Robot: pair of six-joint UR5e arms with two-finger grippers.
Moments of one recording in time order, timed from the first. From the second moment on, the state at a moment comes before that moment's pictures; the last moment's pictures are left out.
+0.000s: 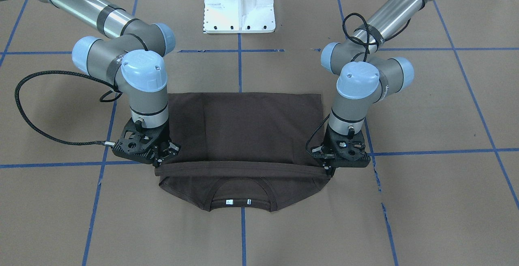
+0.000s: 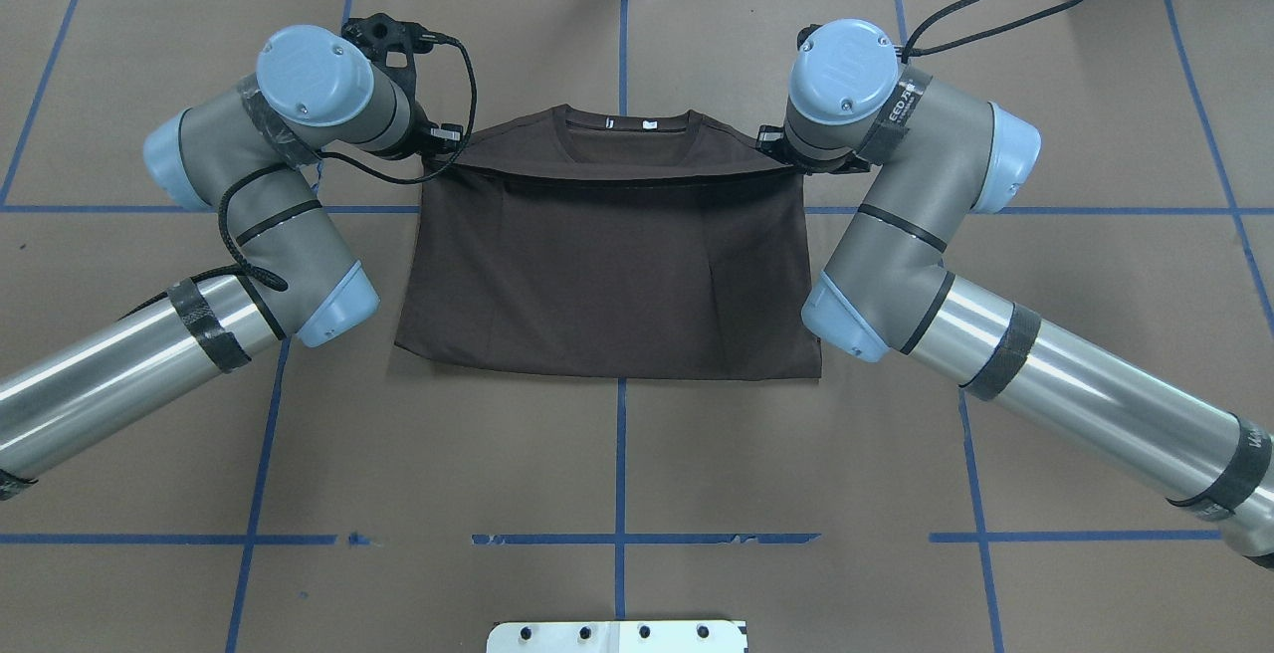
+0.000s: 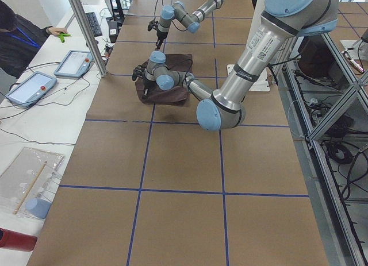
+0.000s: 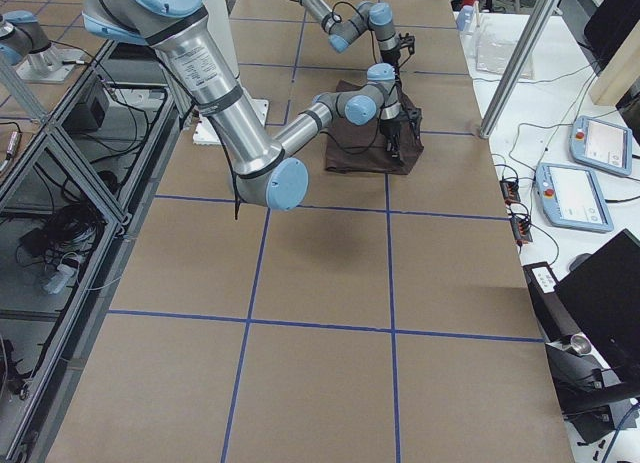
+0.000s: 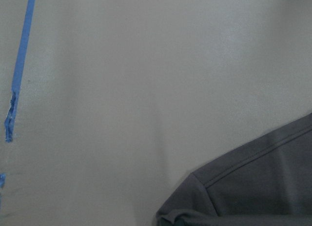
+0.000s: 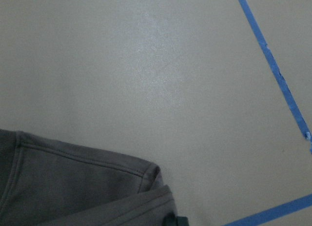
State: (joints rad) left arm -0.76 -2.22 -1.33 -2.03 -1.74 -0.99; right arm 0.72 -0.90 1.45 -1.47 1.68 1.29
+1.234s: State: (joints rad) left arm -0.49 -1.84 -1.80 -2.04 -1.70 -1.10; right arm 0.73 -0.94 1.52 -1.45 1.67 1.12
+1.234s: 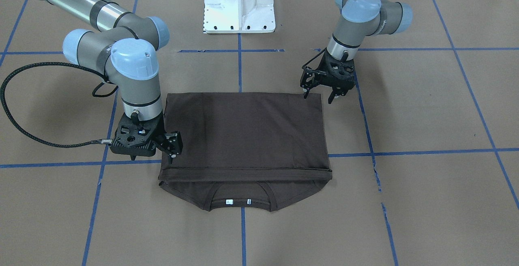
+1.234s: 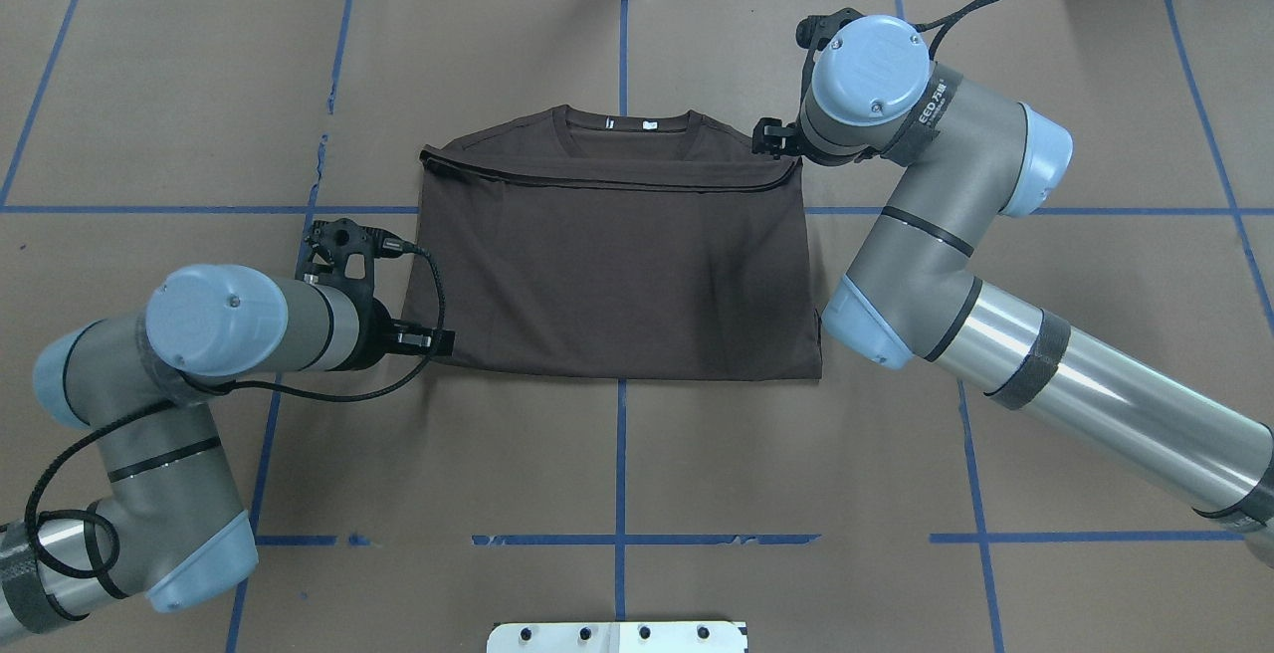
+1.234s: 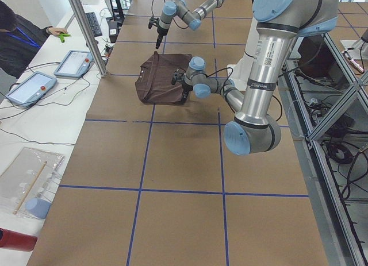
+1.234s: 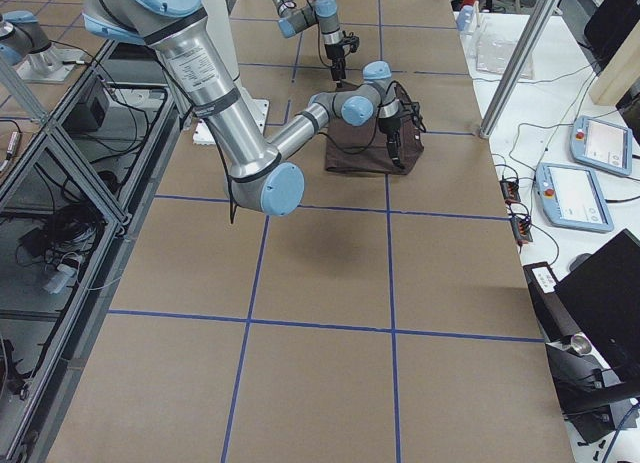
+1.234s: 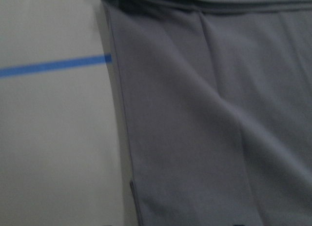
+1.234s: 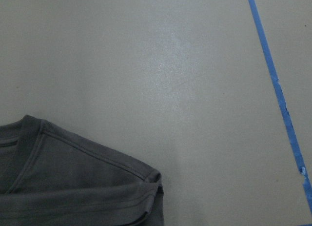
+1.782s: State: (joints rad) left arm -0.47 -1.84 -1.80 -2.04 -1.68 -1.12; right arm 0.73 -0.94 1.52 -1.45 1.67 1.13
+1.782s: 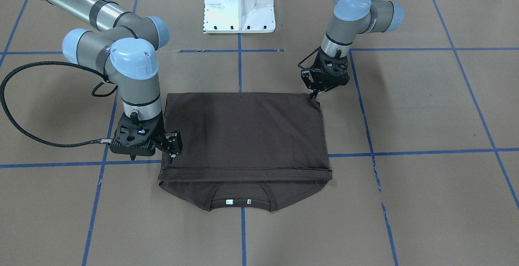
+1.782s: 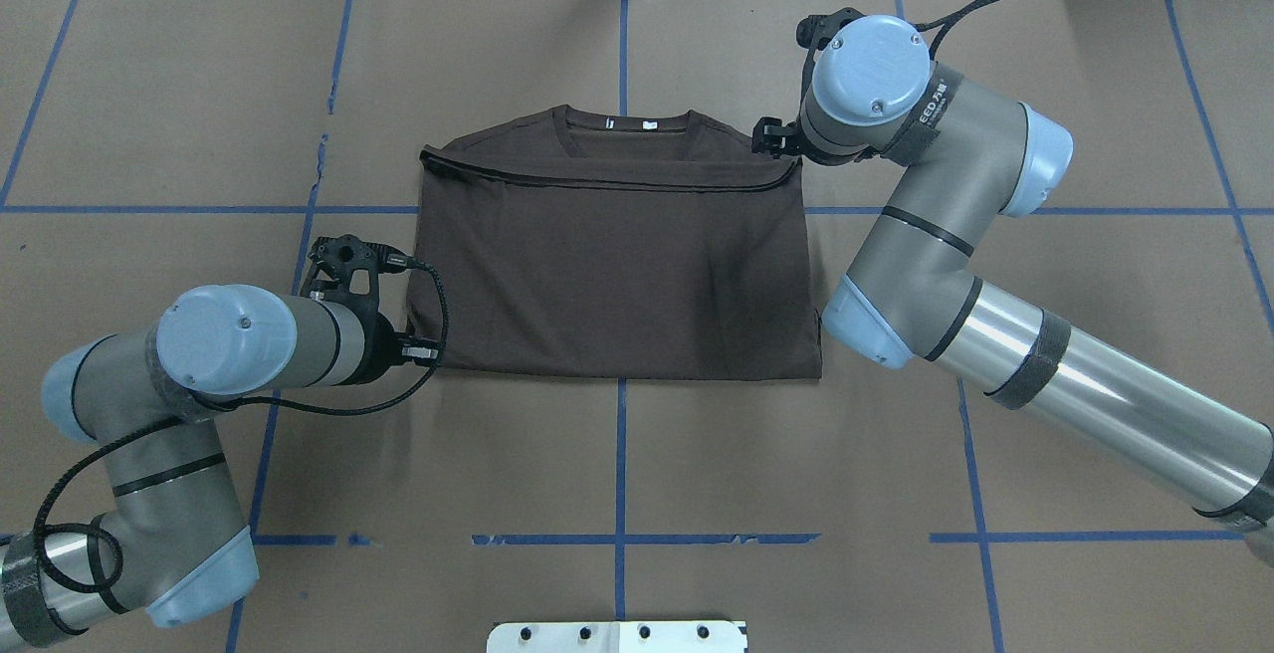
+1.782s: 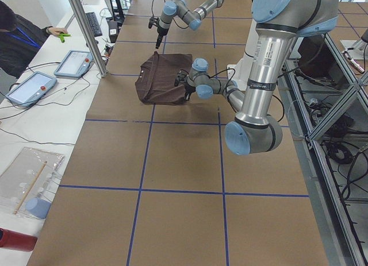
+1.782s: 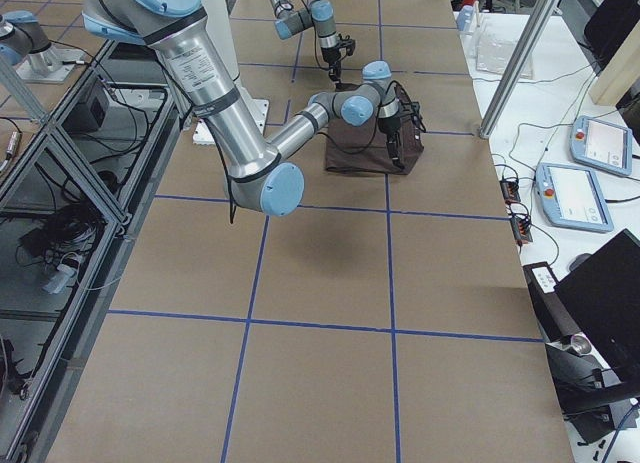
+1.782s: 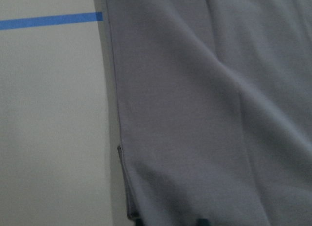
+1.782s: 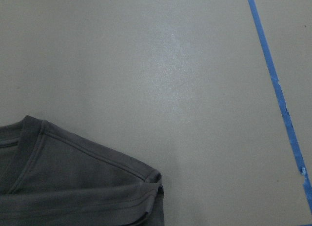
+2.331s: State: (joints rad) left arm -0.59 -1.83 -1.77 -2.04 -1.68 -1.00; right arm 0.73 -0.94 1.53 -1.45 1.67 1.13
